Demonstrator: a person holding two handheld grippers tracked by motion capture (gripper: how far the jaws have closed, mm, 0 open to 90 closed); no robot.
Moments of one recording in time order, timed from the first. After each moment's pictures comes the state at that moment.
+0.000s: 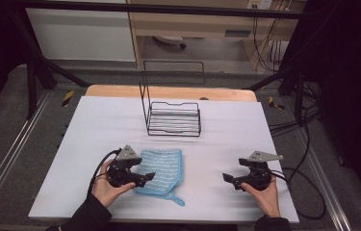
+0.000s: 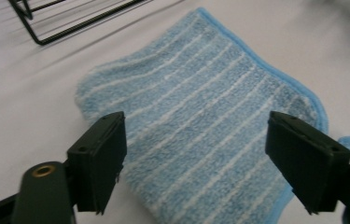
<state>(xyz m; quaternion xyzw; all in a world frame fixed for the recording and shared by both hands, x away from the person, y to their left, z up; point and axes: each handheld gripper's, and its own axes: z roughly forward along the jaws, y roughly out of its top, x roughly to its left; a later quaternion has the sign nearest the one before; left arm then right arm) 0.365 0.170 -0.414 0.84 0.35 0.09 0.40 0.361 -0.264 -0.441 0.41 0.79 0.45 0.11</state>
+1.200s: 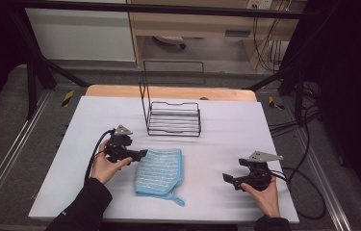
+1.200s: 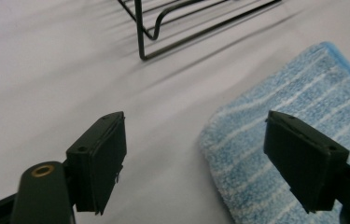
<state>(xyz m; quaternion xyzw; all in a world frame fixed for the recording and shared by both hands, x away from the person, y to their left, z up) 0.434 0.187 -0.417 0.82 0.43 0.12 0.36 0.360 -0.264 -0.441 0.41 0.79 0.45 0.11</state>
